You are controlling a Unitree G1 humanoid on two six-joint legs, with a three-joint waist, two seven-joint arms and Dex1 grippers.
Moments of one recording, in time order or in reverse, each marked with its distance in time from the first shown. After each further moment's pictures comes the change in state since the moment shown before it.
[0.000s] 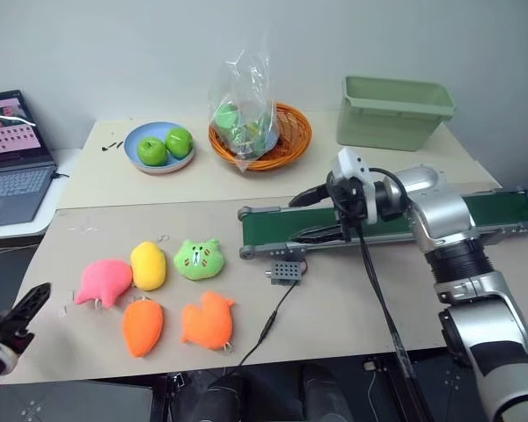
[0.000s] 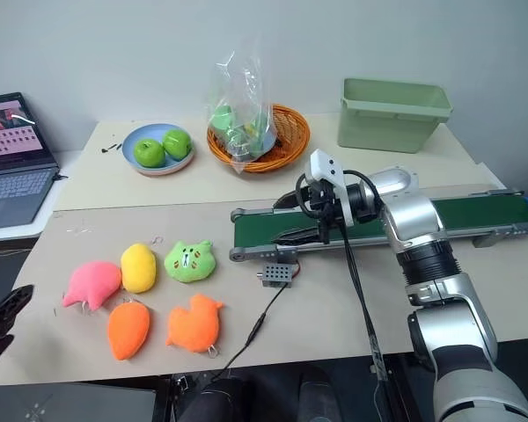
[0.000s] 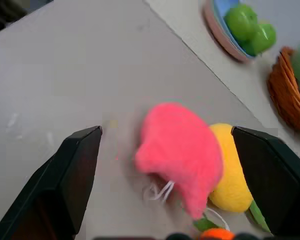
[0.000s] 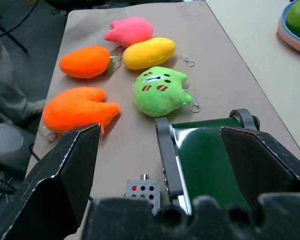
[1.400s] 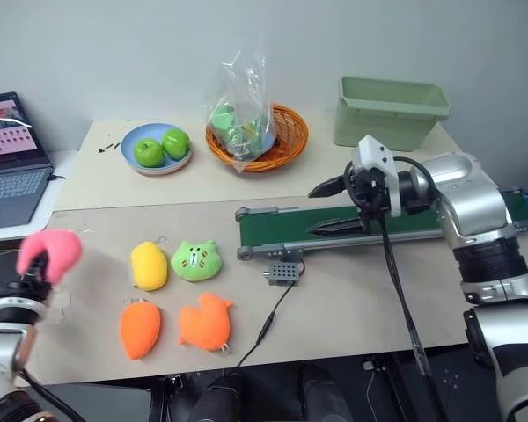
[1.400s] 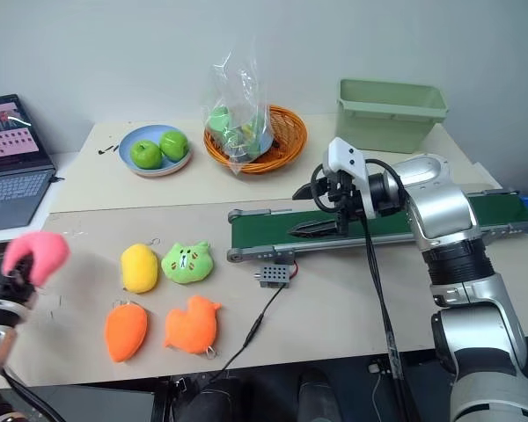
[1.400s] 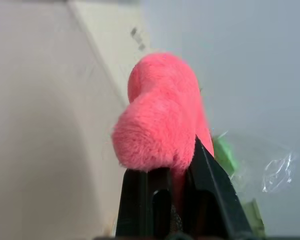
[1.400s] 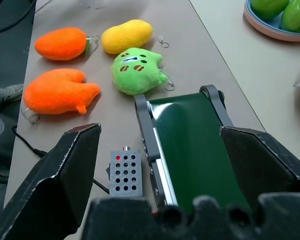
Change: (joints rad) left arm -0.289 -0.009 -0.146 0.174 -0.149 -0.383 -0.011; right arm 0.007 -0.099 -0.025 -0.105 -0.001 0.081 -0.048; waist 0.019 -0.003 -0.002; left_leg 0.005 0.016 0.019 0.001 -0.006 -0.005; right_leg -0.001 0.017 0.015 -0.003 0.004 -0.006
